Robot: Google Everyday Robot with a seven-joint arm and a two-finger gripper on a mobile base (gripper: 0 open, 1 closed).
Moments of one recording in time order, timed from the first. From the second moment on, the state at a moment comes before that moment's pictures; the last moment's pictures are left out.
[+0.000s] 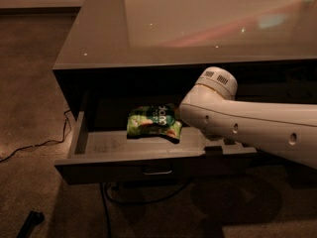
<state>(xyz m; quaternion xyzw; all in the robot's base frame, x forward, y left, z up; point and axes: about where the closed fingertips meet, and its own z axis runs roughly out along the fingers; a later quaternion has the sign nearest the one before) 0.540 -0.198 0.701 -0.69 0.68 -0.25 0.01</state>
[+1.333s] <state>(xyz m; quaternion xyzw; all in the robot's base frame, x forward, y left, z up) 0.547 -0.187 0.650 -0.72 0.67 -0.19 -0.01</state>
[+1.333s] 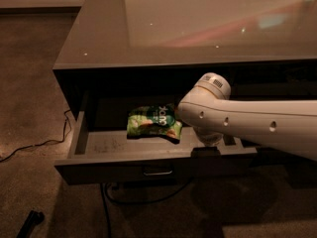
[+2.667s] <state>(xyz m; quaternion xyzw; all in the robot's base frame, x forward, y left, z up) 0.531 -0.203 0.633 -0.71 0.68 -0.17 -0.05</state>
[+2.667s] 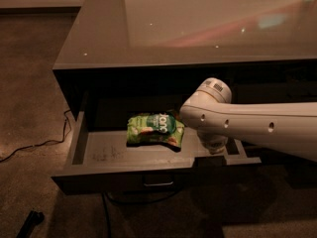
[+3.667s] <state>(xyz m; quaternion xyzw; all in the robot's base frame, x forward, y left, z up) 0.531 -0.203 0.633 -0.71 0.68 -0.17 -0.05</state>
